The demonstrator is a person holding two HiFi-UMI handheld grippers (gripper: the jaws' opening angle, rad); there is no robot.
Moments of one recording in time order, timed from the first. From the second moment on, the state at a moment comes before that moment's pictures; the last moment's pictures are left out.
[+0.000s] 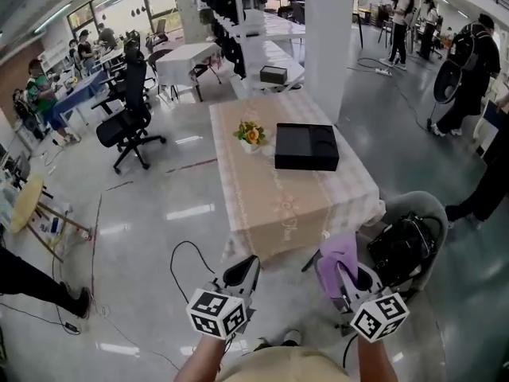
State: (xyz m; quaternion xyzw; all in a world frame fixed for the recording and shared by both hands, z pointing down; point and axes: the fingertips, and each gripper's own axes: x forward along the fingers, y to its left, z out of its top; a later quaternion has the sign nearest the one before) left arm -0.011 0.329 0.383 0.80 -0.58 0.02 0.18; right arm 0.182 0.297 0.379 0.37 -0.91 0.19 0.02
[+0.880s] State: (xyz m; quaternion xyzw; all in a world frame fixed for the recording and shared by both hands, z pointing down) left arm -0.011 0.234 0.405 0.80 -0.56 0.01 0.21; right arm 0.186 0.211 0.409 0.38 -0.90 0.21 0.03
